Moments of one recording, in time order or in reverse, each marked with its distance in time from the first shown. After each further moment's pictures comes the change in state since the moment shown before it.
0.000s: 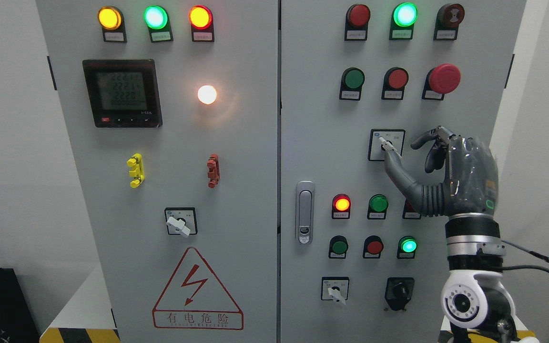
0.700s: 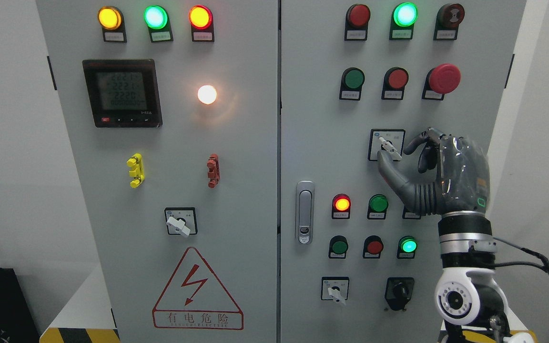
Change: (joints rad) left arm 0.000 0.000 0.000 0.000 0.000 0.000 0.000; right arm -0.009 0.003 0.024 0.016 0.004 0.000 0.000
